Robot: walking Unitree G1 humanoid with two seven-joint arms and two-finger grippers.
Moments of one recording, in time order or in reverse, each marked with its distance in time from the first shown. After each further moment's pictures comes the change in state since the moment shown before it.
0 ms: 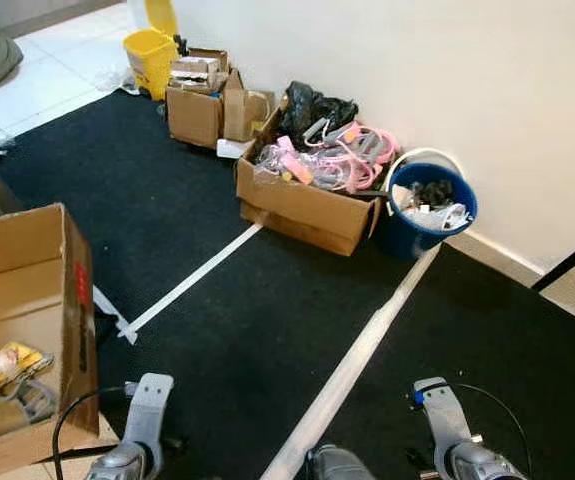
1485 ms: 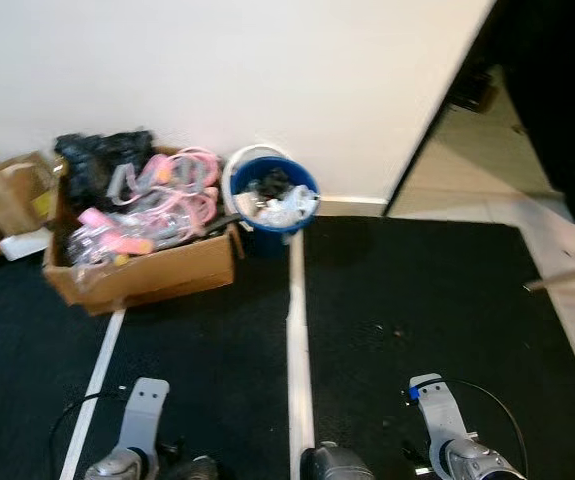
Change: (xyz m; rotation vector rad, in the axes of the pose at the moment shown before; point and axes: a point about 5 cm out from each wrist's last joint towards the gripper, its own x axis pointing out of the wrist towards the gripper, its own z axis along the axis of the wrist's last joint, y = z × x) left arm 0.003 -0.008 0.002 0.012 -0.013 0.016; right arm 0.001 0.001 0.003 0.006 -0.001 -0.021
